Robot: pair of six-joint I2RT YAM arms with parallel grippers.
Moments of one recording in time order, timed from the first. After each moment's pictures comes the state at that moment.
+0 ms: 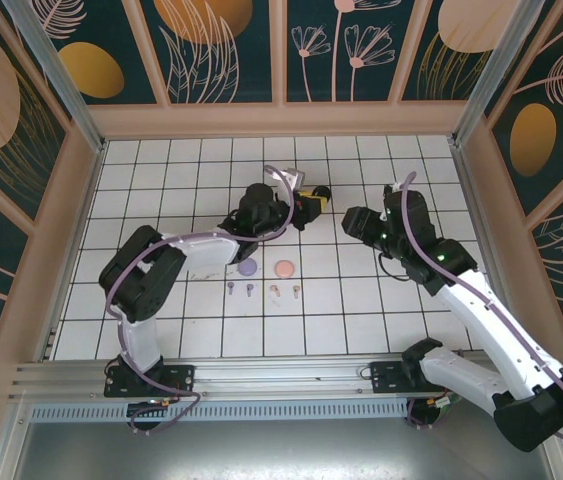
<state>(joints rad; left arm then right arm) -0.71 1.91 1.08 0.65 0.34 -0.53 0.52 0.95 0.95 -0.63 0.03 0.74</state>
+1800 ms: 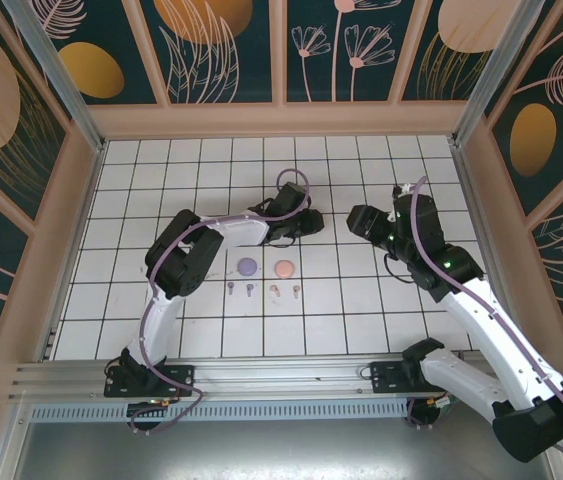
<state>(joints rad) -0.72 2.22 1.47 -0.04 0.15 -0.83 0.47 0.90 0.92 -0.59 0.01 0.72</state>
